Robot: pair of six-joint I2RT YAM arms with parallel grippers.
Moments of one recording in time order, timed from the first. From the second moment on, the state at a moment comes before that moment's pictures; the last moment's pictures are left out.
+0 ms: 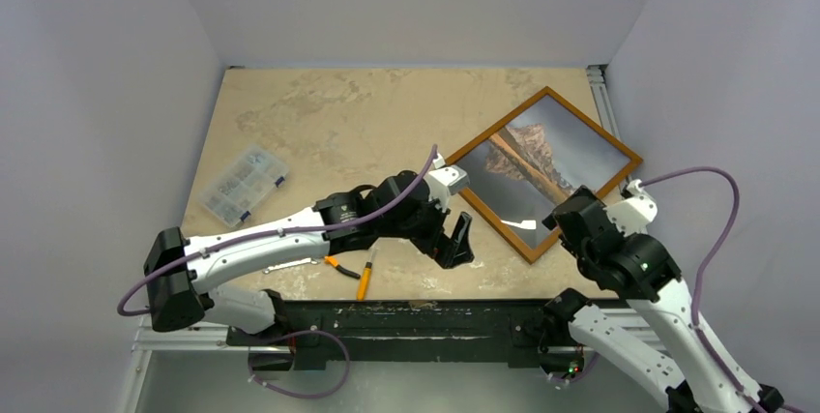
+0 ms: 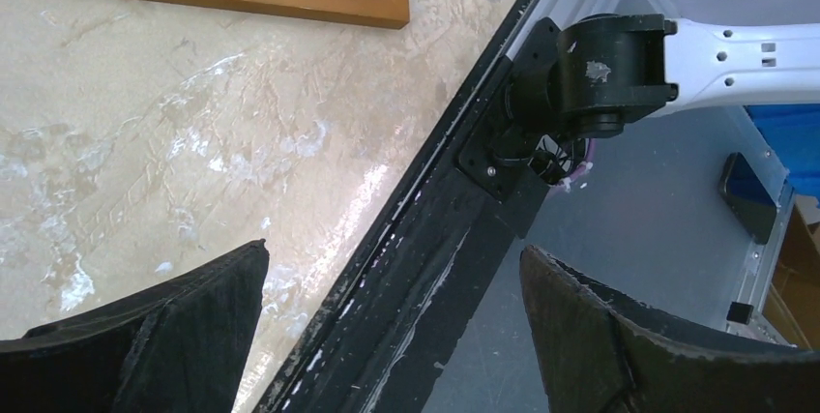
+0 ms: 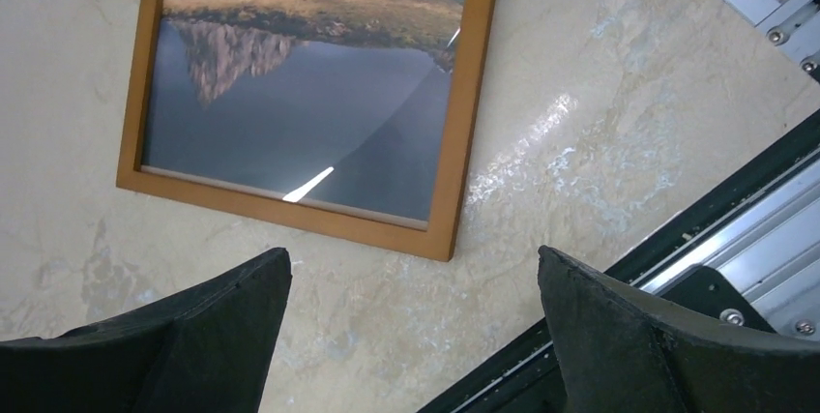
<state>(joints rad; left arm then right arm) -1.14 1.35 1.13 -0.36 0.15 -0.49 0.60 0.61 0.97 -1.38 0.75 1.21</state>
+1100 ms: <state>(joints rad) -1.14 1.04 0.94 -0.40 0.08 -0.46 0.14 0.85 0.43 -0.66 0.41 1.06</state>
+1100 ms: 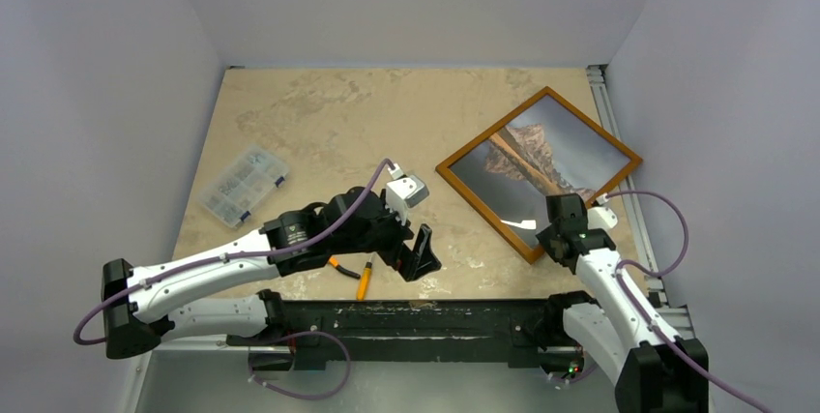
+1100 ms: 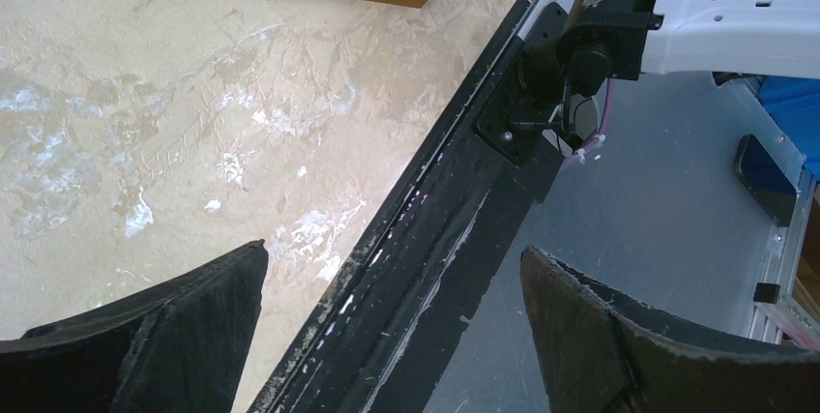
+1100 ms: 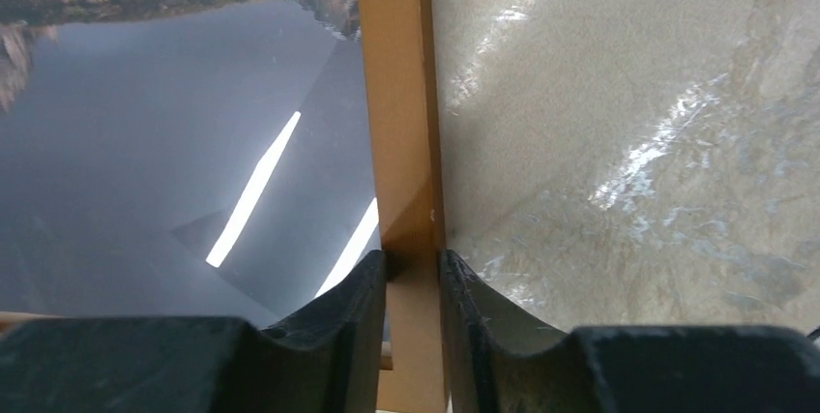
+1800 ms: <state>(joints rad) -1.14 1.08 0.94 -0.40 0.12 -0.46 0.12 0.90 0.40 -0.58 0.38 1.05</state>
